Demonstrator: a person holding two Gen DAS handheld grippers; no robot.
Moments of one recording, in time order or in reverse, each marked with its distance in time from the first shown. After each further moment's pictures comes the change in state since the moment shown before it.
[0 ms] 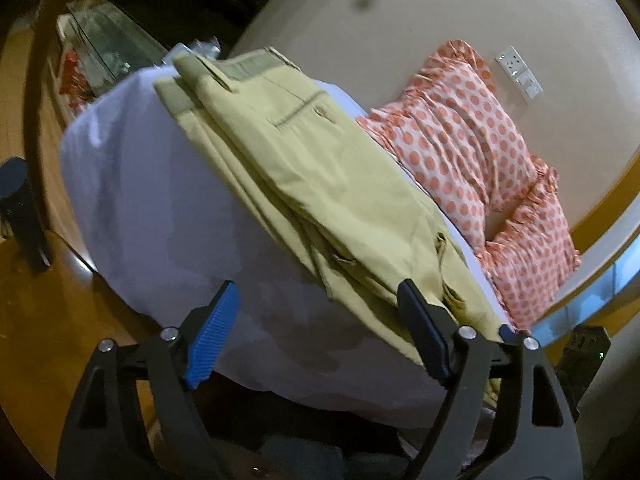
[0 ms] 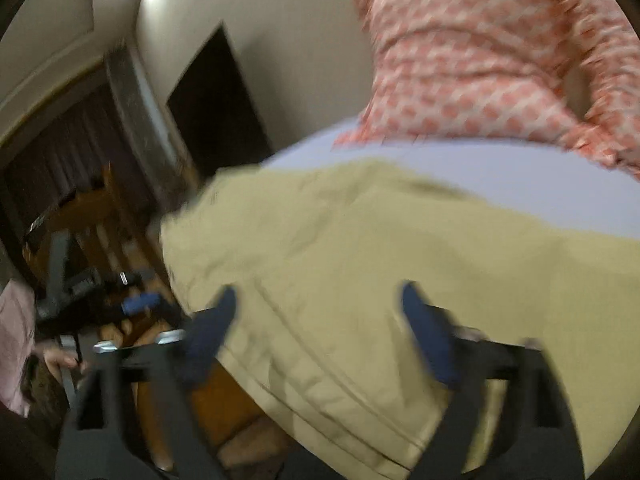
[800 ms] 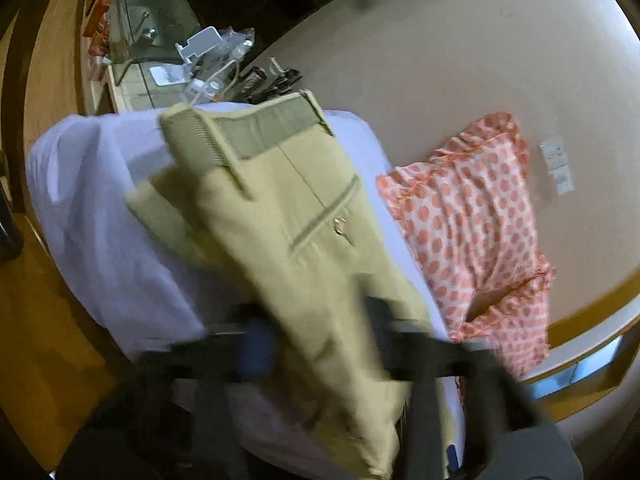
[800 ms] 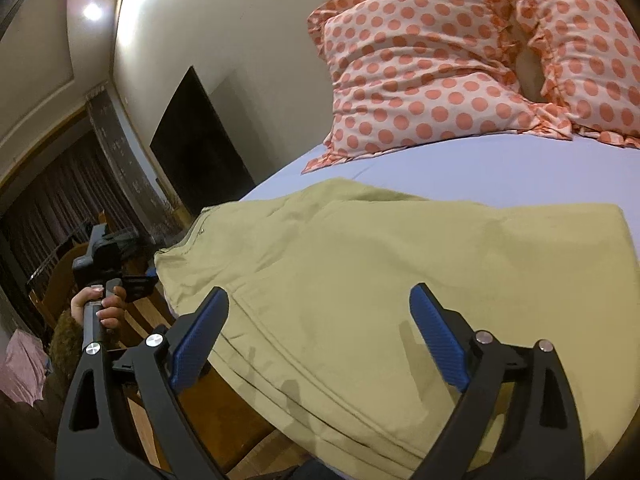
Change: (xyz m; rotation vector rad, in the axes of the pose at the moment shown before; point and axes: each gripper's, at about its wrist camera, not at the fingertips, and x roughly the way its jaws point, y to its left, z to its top) left arm 0.045 0.019 0.109 -0.254 -0.012 0.014; right arm -0.028 -0.039 -0.012 0.136 -0.060 -0.016
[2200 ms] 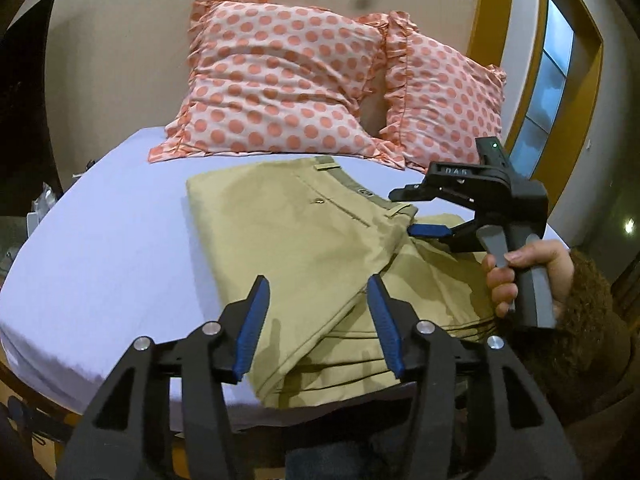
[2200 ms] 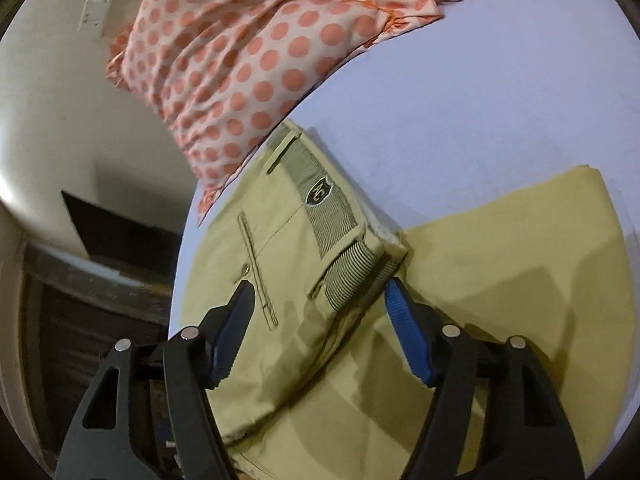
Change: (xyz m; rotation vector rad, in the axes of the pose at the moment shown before) left arm -0.003 -0.187 -0.190 0.989 0.133 -0.070; right arm 0.047 -0.117 0.056 0.655 0.193 -0.168
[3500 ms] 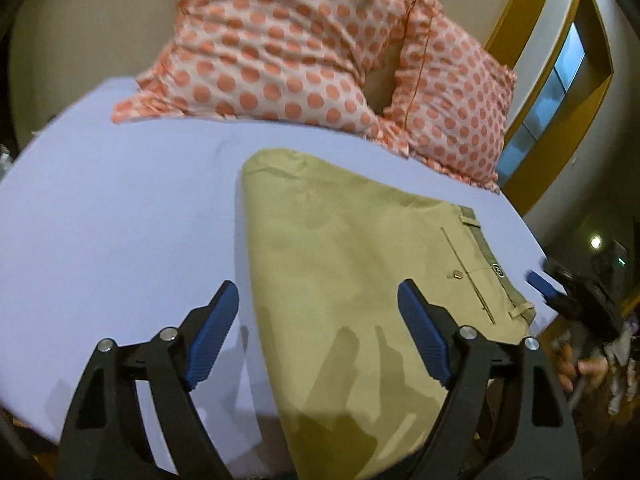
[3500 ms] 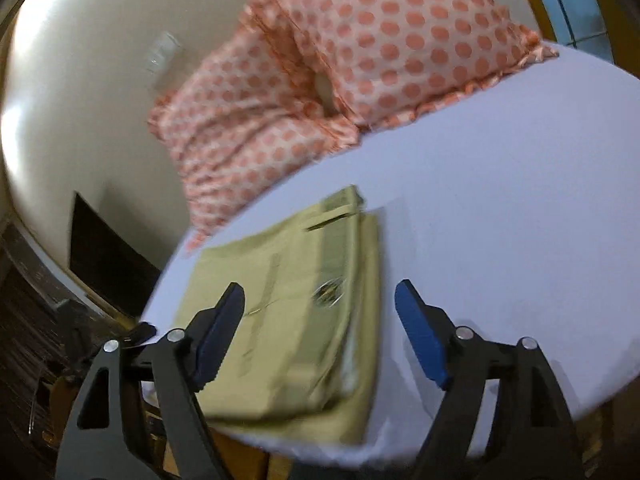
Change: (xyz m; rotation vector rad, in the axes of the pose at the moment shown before) left arm 0.082 0.047 0.043 -0.099 0.182 -0.167; right arm -0.152 -0.058 -0.057 -0.171 -0.329 -0.086
